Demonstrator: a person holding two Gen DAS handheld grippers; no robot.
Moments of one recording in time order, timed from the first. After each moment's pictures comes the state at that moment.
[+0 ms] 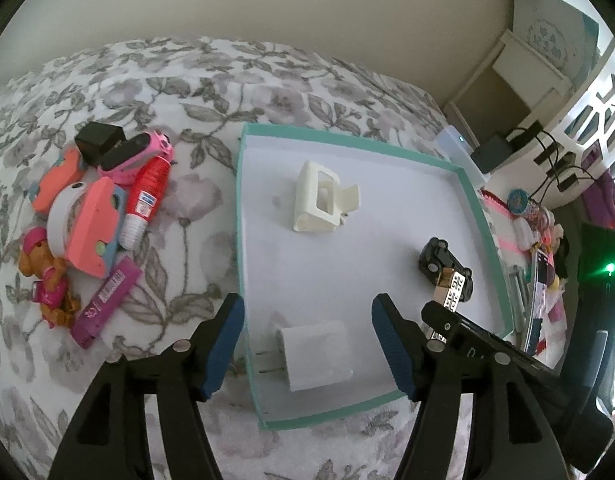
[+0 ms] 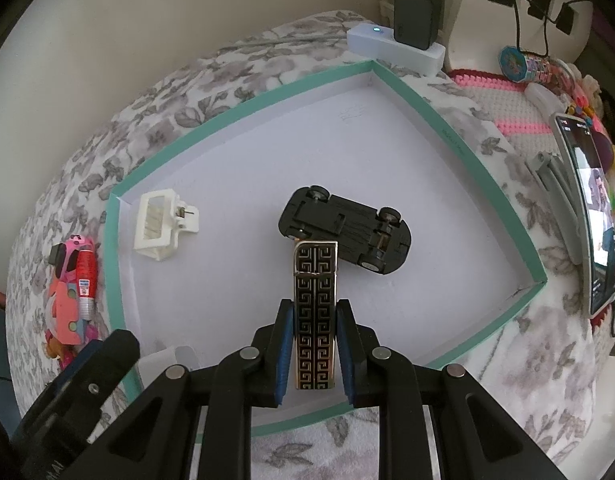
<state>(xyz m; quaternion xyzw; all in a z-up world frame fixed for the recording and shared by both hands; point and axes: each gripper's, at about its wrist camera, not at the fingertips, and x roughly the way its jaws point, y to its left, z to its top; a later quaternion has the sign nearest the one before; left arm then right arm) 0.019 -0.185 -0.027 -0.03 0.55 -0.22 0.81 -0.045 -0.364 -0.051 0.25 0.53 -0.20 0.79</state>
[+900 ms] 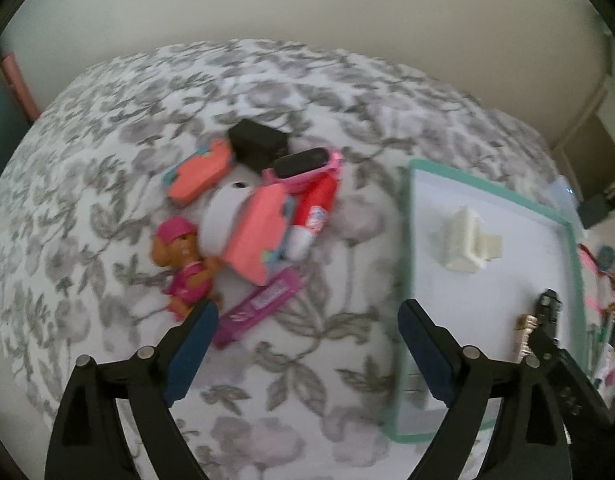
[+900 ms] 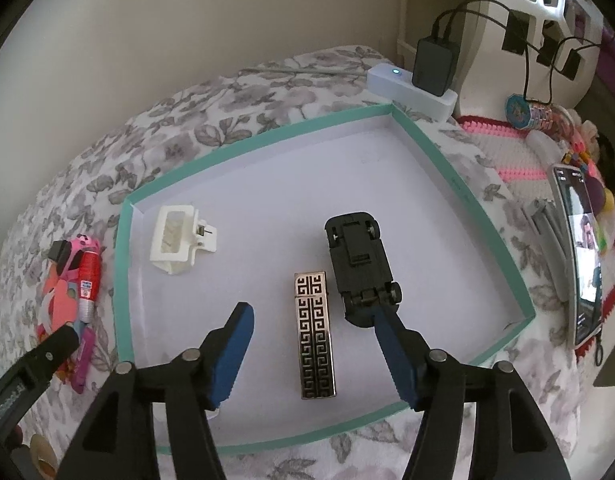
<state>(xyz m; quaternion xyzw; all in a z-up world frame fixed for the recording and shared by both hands) 0.043 -0.120 -0.027 -0.01 0.55 -0.02 0.83 -0.037 -0.349 -0.035 0.19 0.50 -0.21 0.82</state>
